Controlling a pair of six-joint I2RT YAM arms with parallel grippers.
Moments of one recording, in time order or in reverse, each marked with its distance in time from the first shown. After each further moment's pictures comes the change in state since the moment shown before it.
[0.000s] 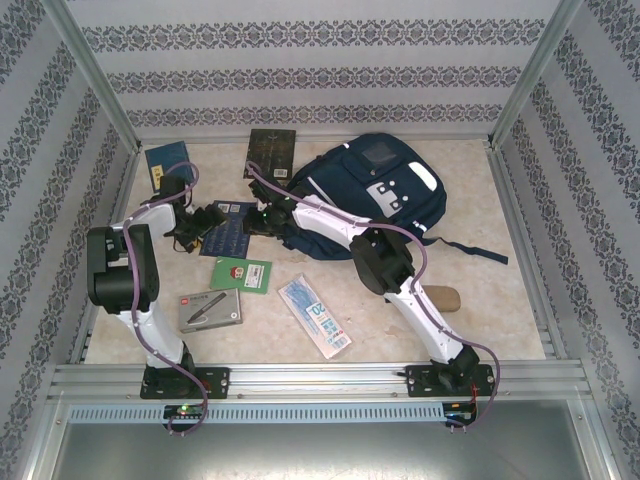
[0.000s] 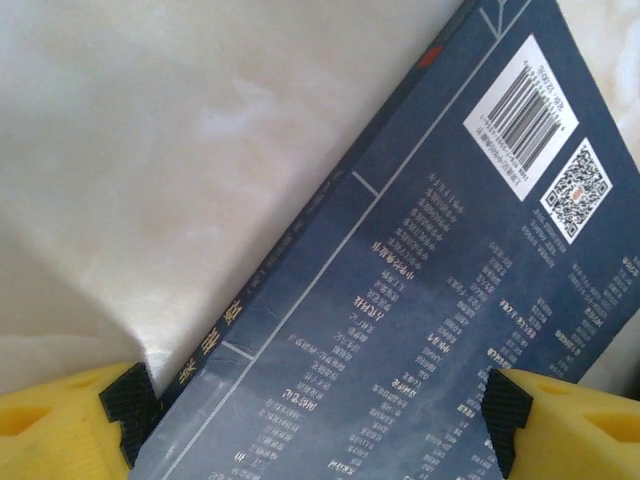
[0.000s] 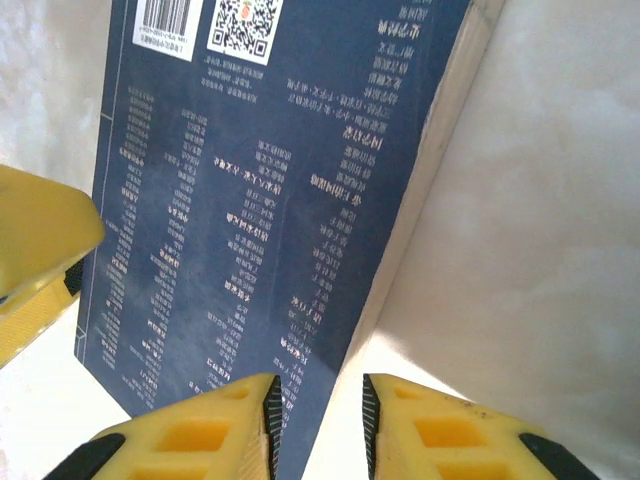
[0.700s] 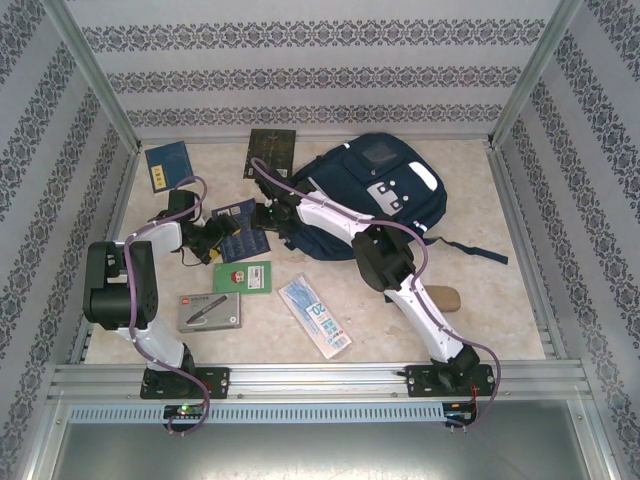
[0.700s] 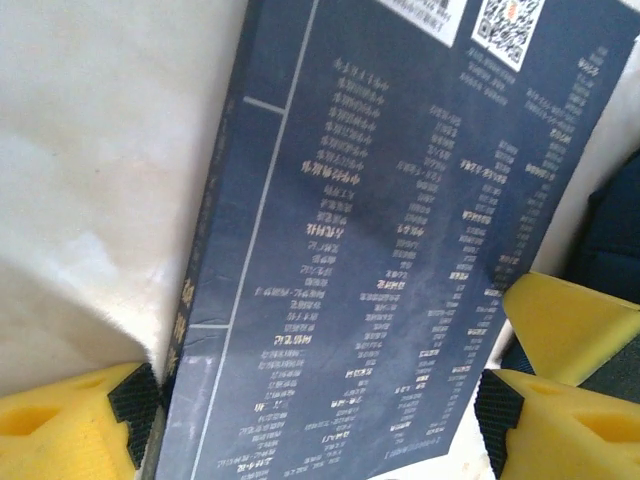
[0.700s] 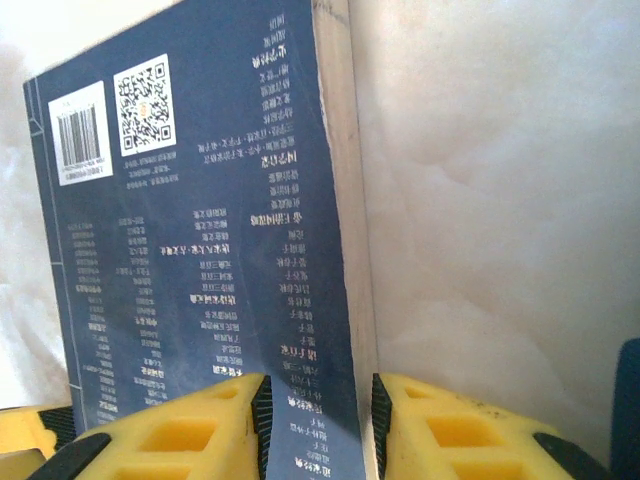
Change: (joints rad) left arm -0.070 -0.127 -0.190 0.114 0.130 -0.115; right arm -0.037 0.021 0.022 -0.044 0.060 -0.040
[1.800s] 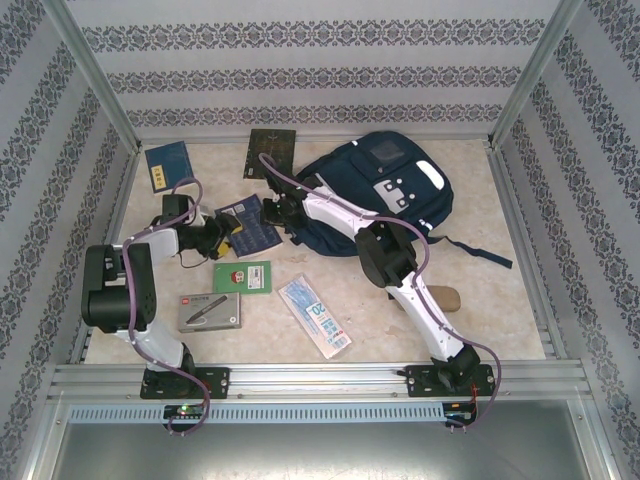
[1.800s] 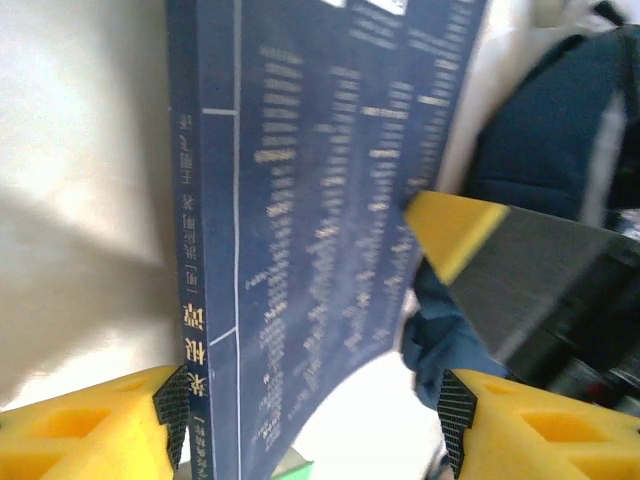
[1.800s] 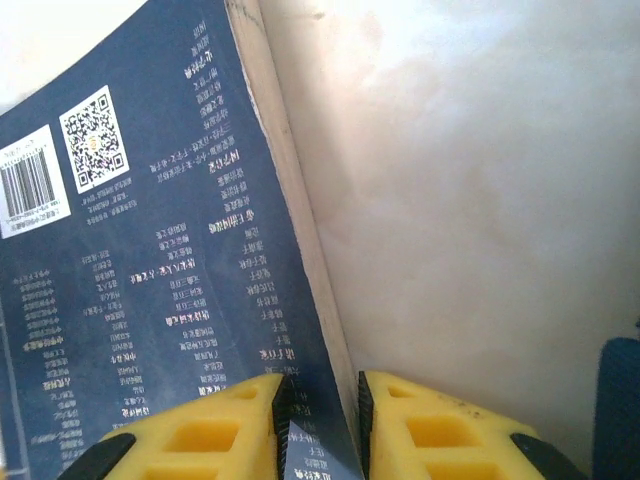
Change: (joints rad) left arm 0.033 -0.027 -0.075 0.202 0.274 -0.078; right arm -0.039 0.019 0.023 -0.027 -0.010 -0.027
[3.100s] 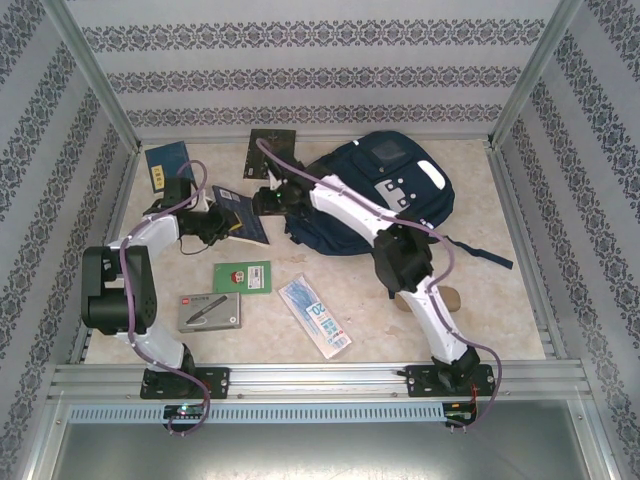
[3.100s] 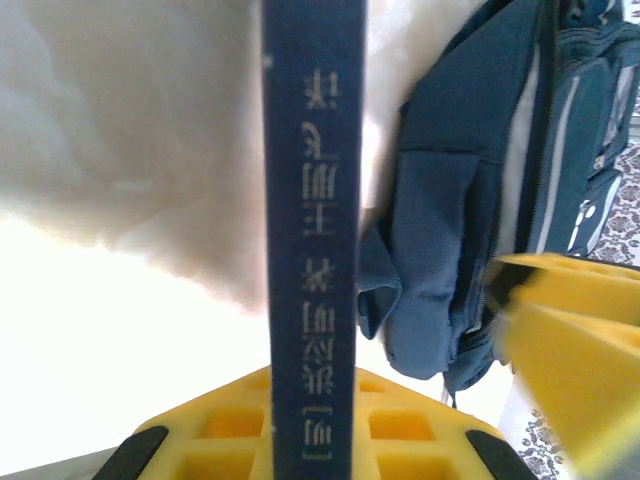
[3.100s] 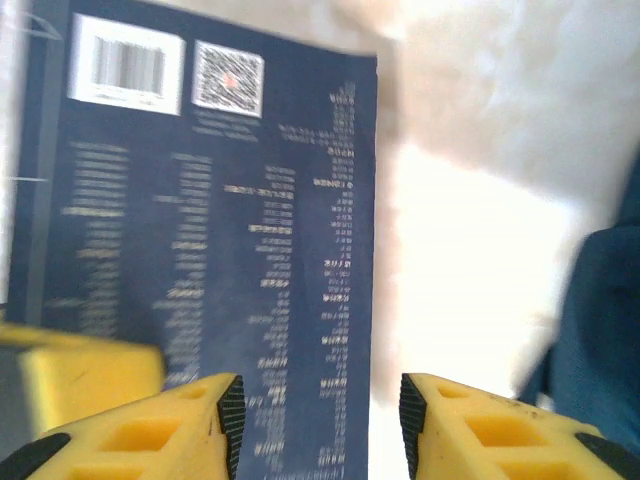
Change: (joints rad) left arm -0.034 -0.016 0.158 -0.204 -0.020 0.140; right arm 0.004 -0.225 -0.039 -0.104 0.002 -0.137
